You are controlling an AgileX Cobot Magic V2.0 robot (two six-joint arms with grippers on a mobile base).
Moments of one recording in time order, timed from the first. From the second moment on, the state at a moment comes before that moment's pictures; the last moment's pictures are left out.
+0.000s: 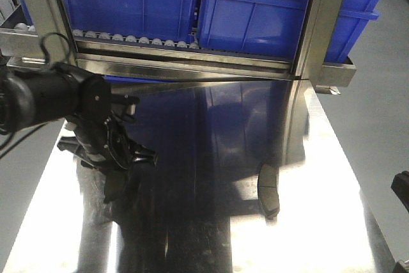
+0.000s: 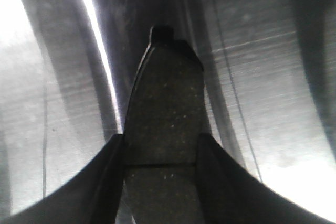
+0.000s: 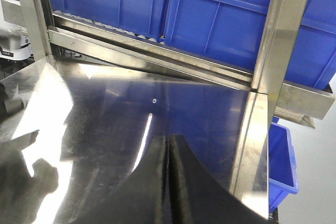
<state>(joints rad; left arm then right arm) -0.42 1.83 -1.29 0.03 0.92 -0.24 0.31 0.33 -0.32 0.06 0.27 -0.10</state>
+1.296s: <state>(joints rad) -0.42 0.42 -0.40 0.10 0.47 -0.20 0.31 0.33 -0.32 0.06 0.27 -0.10</state>
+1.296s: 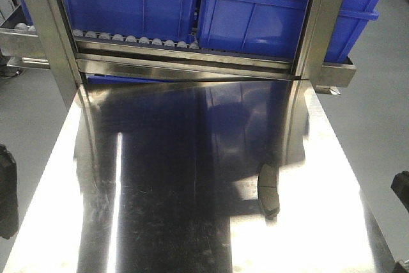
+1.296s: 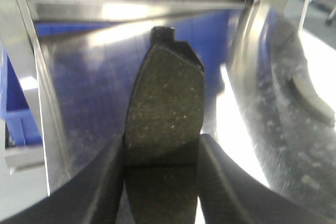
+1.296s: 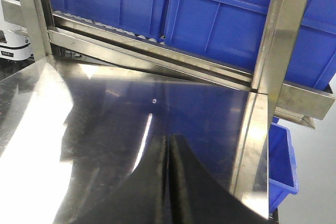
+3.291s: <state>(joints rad) -0.42 0.41 -0.40 0.10 0.47 -0.20 0.31 0.98 -0.64 0.05 0.47 0.07</state>
